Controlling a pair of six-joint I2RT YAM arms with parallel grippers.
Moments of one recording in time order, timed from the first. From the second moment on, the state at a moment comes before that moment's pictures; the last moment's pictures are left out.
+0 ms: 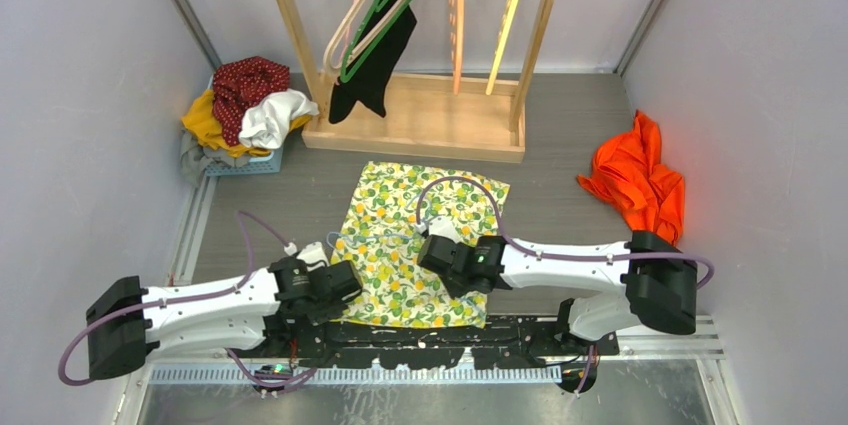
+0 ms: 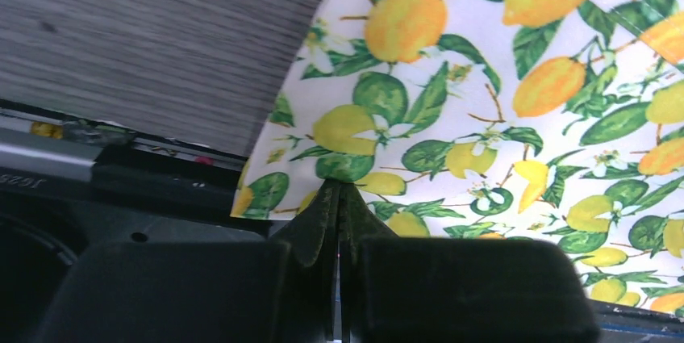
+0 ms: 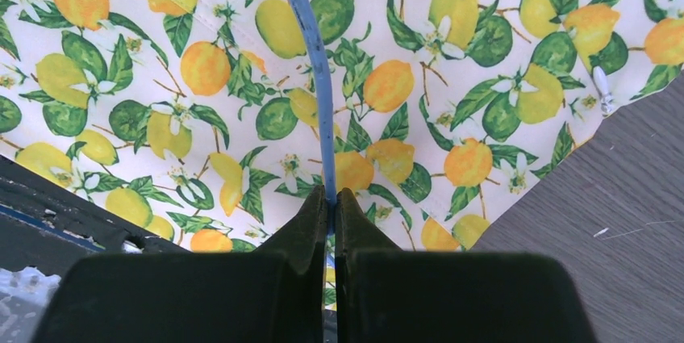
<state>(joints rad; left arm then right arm) -1.15 0.94 0.43 -0.91 -0.26 -1.52 1.22 1.37 0.80 -0.62 0.28 0.61</state>
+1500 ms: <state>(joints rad) -1.02 1.02 0.52 -0.95 -0.35 -1.31 1.10 1.24 0.83 -0.60 0.53 0.31</state>
